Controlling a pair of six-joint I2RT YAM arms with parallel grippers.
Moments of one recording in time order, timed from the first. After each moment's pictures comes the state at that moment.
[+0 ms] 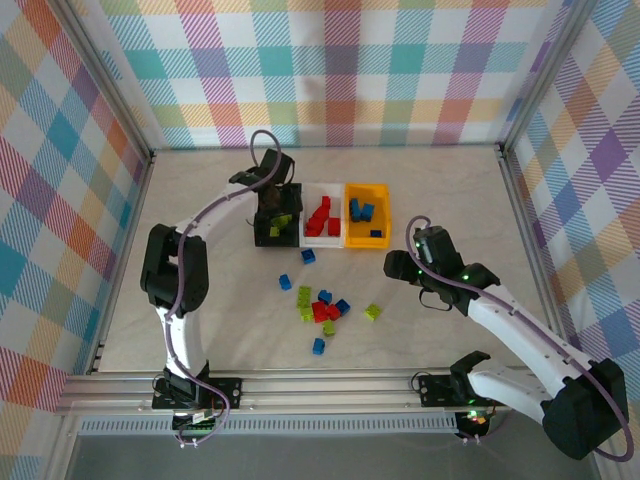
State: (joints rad) left arm -0.41 1.94 1.60 -0.70 -0.10 -0.54; right arm 0.51 1.00 0.73 -0.58 0.06 0.62
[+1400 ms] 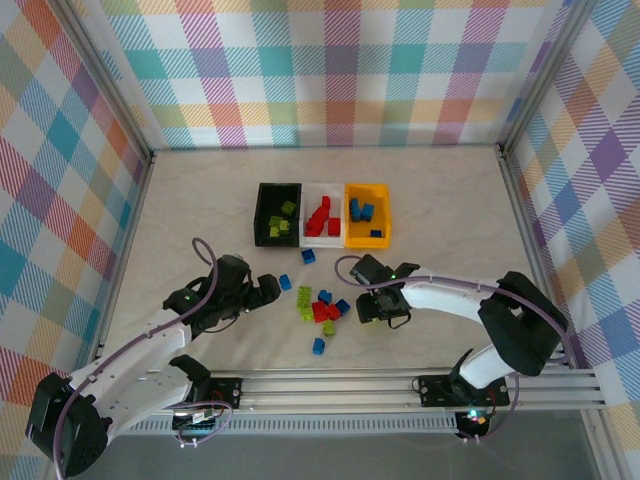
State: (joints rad) left arm -0.56 0.90 0.54 -0.58 -0.04 -0.87; right arm 0.84 1.50 0.76 -0.63 0.10 0.59
